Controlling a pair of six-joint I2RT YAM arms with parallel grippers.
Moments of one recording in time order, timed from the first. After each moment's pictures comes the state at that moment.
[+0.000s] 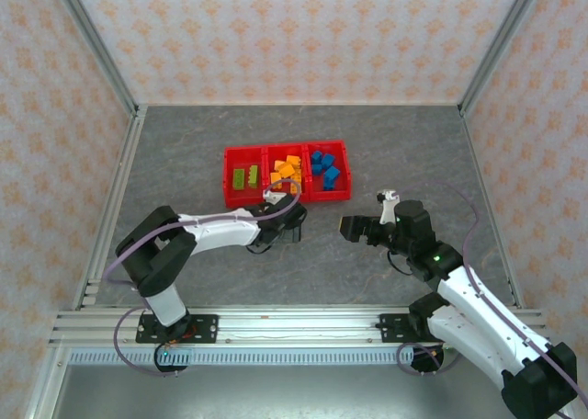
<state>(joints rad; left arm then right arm) -0.80 1.72 0.96 -0.44 -0.32 -0.78 0.47 0.72 0.48 -0.32 -0.23 0.51</state>
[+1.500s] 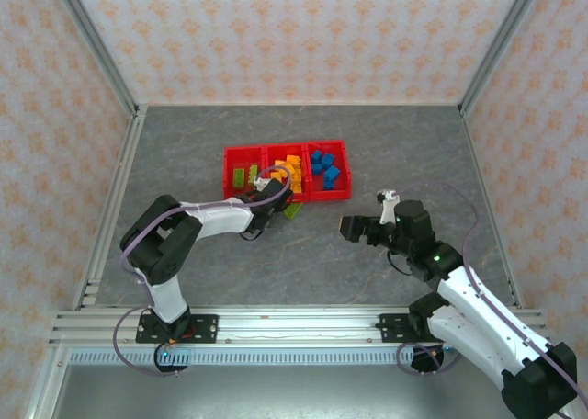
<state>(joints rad) -0.64 1.77 0.94 -0.27 -0.31 -0.62 0.47 0.72 0.48 -0.32 -0.23 0.51</state>
